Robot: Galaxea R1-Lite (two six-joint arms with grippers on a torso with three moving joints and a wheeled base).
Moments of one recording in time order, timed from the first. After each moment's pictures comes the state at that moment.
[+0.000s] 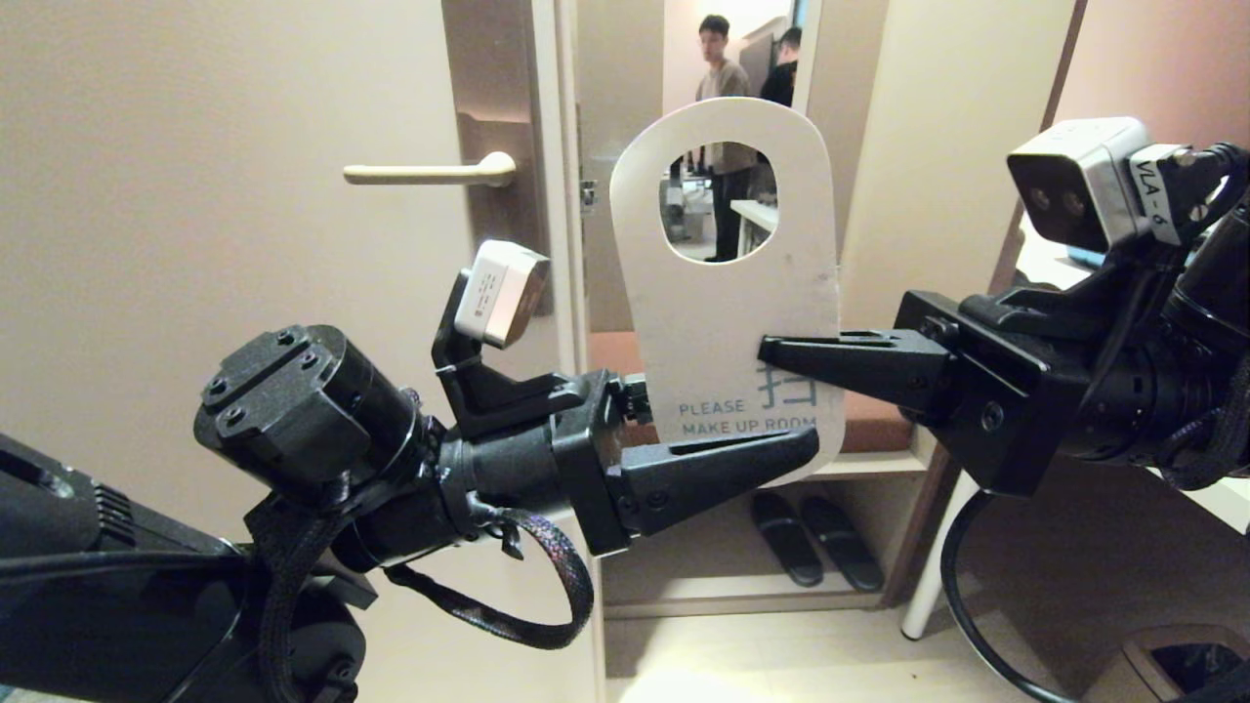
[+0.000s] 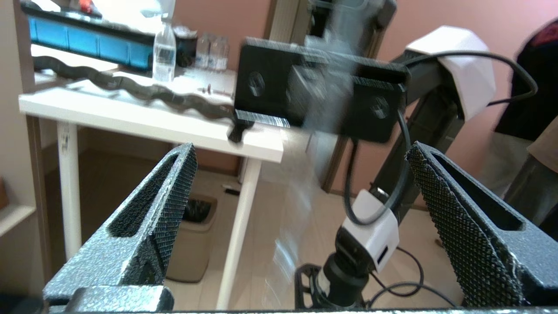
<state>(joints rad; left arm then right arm) -0.75 1.83 -0.70 -1.52 -0.72 -0.60 0.52 1.53 -0.81 -0.85 0.88 0.28</state>
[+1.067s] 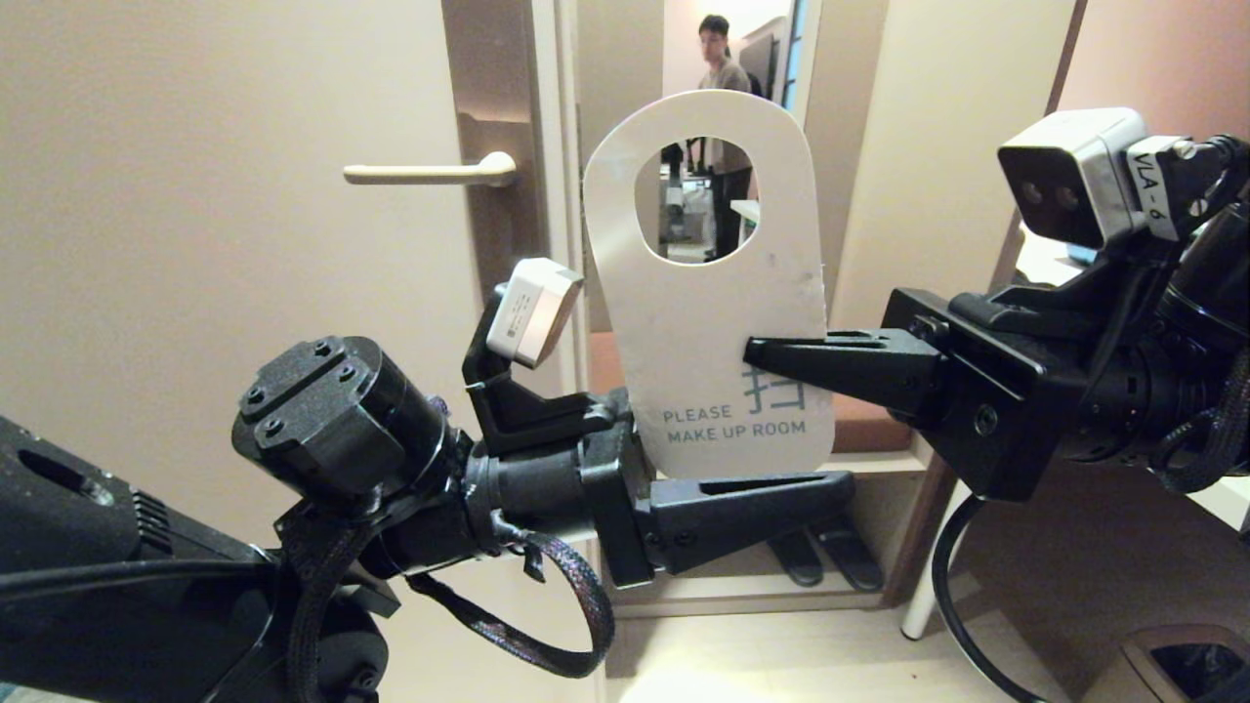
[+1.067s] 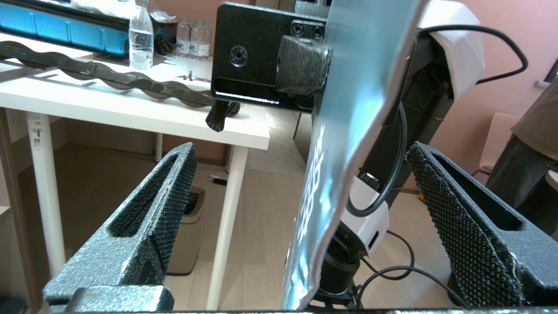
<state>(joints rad) -0.78 1.86 -0.71 -1.52 -0.75 -0.58 0.54 1.54 -0.83 -0.85 0.88 0.28</state>
